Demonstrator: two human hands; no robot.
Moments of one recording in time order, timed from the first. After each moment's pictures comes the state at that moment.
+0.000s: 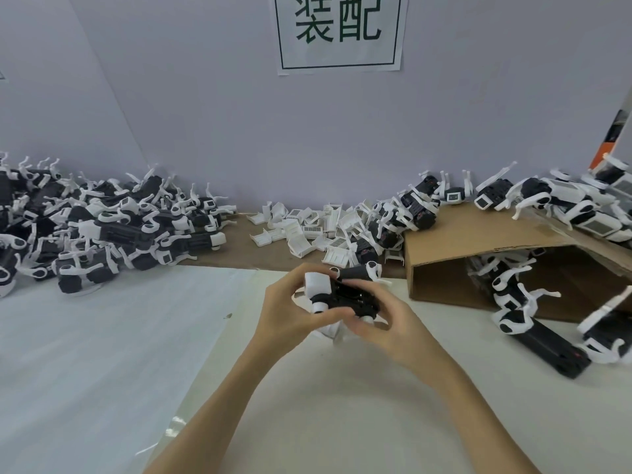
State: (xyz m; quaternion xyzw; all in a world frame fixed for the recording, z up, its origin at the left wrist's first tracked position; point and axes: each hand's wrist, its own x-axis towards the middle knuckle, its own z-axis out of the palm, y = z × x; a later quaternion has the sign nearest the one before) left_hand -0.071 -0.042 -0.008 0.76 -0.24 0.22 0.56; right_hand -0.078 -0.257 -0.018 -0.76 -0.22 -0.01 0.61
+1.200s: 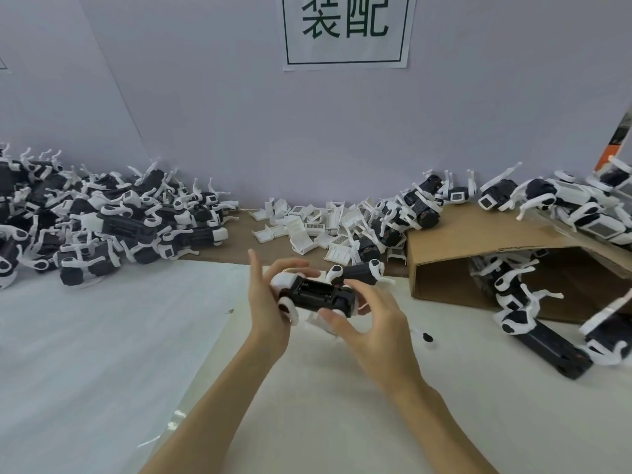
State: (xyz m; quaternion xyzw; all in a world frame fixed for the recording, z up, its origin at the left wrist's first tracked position) left_hand -0.064 -0.039 -0.003 0.54 0.04 0.09 0.84; right_hand -0.094 -0.212 -0.026 -0.84 -0.16 -0.27 0.45
